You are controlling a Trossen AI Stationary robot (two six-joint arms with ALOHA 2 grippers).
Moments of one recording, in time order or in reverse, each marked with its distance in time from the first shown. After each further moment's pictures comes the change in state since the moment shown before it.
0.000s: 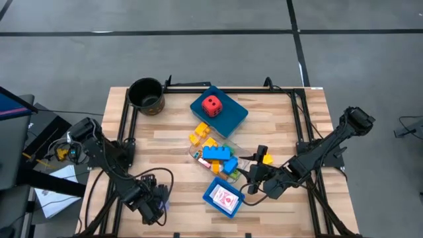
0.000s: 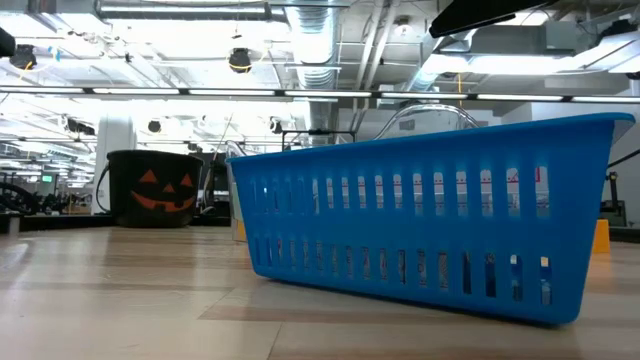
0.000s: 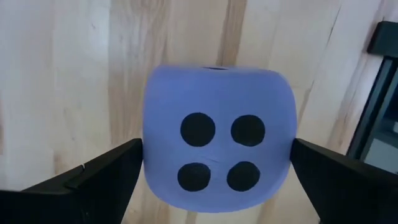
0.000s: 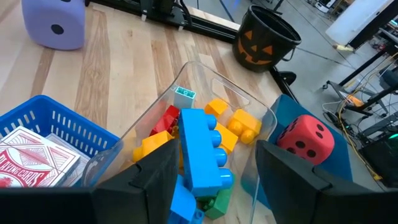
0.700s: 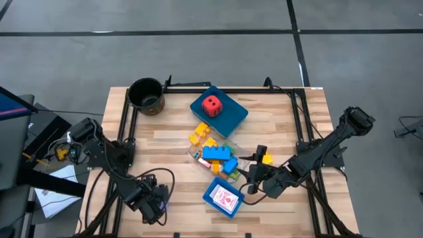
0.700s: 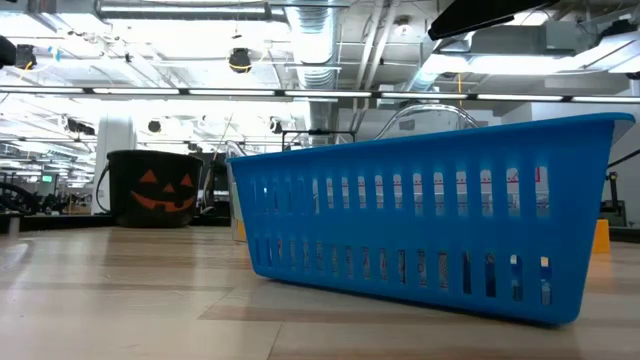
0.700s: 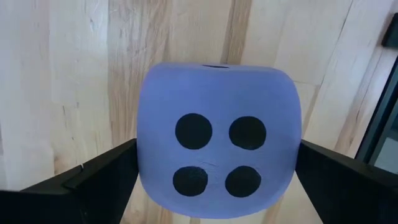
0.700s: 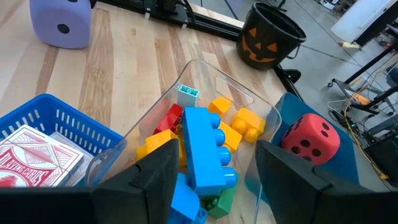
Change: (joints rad) left arm 0.008 0.006 -0.014 0.021 0.008 0.016; right arm -0.007 0.000 0.000 0.000 -0.023 0.003
